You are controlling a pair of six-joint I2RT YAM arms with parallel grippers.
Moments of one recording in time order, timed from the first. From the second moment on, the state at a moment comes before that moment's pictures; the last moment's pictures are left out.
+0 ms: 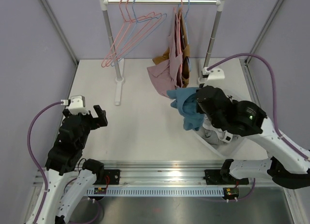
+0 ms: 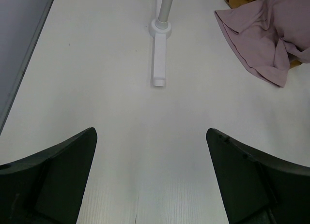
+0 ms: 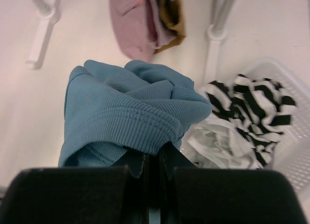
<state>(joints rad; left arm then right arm) -0.32 0.46 0.82 -0.68 -0.31 -0.24 1.06 1.18 1.59 -1.05 0.77 0.53</state>
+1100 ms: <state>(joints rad) -0.31 0.43 0.81 -0.68 -0.35 -0.25 0.06 1.19 0.82 -0.68 0.25 0.76</state>
